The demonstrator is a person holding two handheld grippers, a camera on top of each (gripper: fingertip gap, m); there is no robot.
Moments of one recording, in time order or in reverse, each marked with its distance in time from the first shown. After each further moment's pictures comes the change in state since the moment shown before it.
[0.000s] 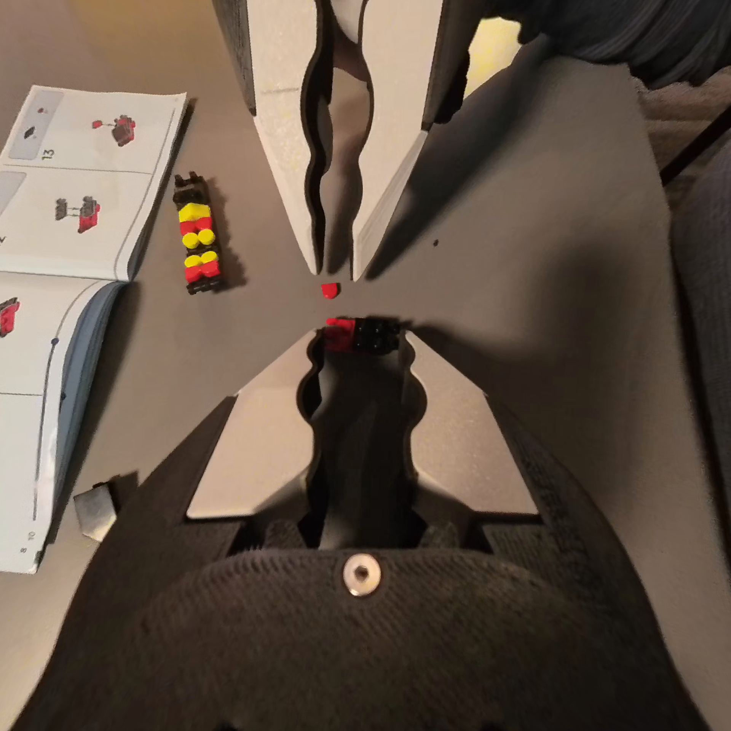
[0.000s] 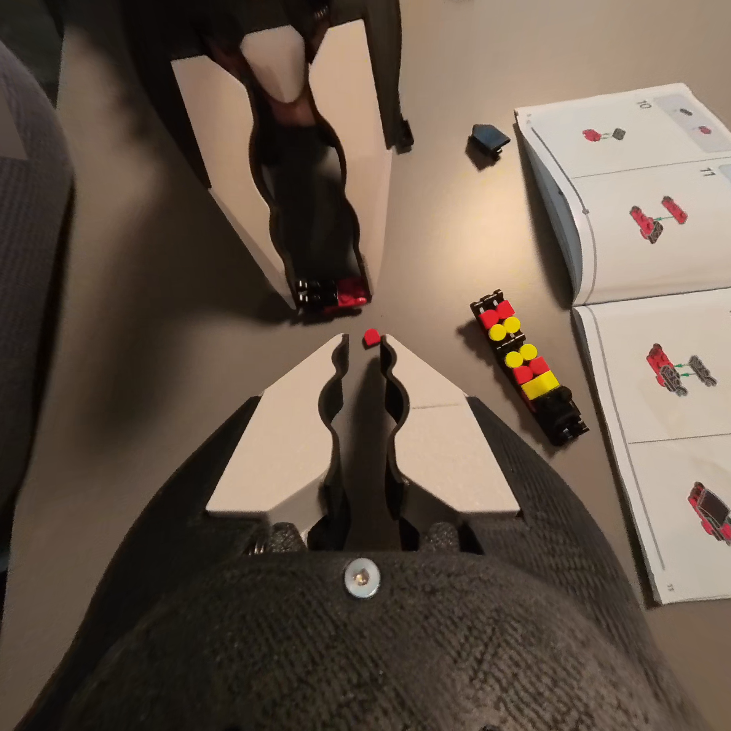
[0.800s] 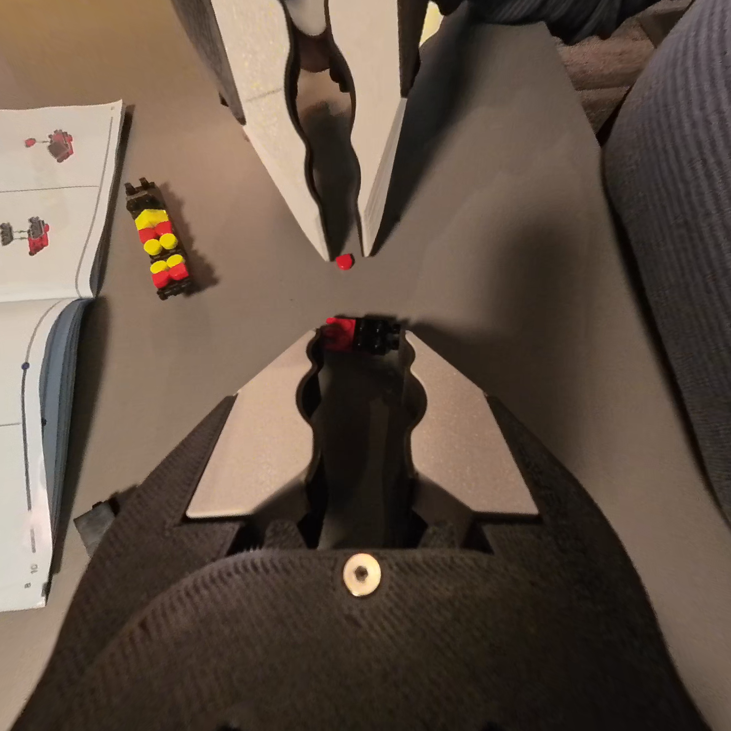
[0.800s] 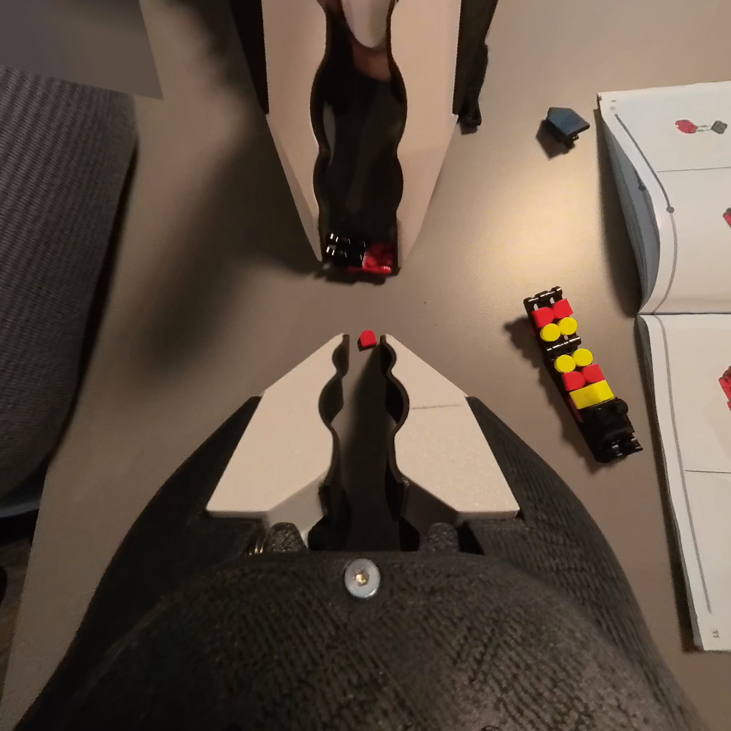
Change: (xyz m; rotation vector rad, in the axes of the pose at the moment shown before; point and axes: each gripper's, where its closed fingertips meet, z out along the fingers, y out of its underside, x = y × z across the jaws) left arm 0.009 0.008 -0.009 -0.003 0.140 0.097; right arm -0.019 0.011 0.000 -0.022 -0.123 -0.064
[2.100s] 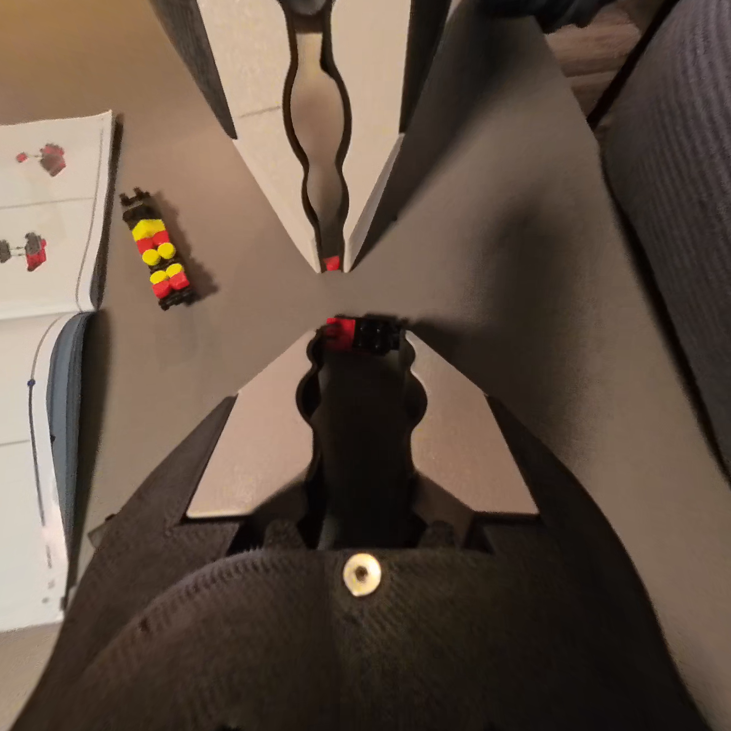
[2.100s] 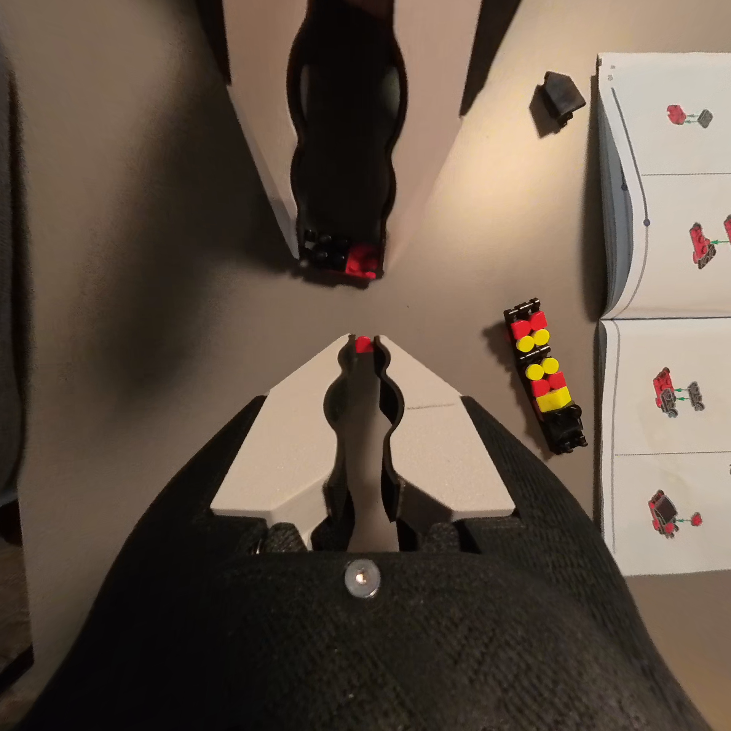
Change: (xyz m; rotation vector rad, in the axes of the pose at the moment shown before) left arm -0.001 0.000 0.000 -0.006 0.026 0.039; right arm 0.009 -0.001 0.005 -0.239 0.134 -0.044
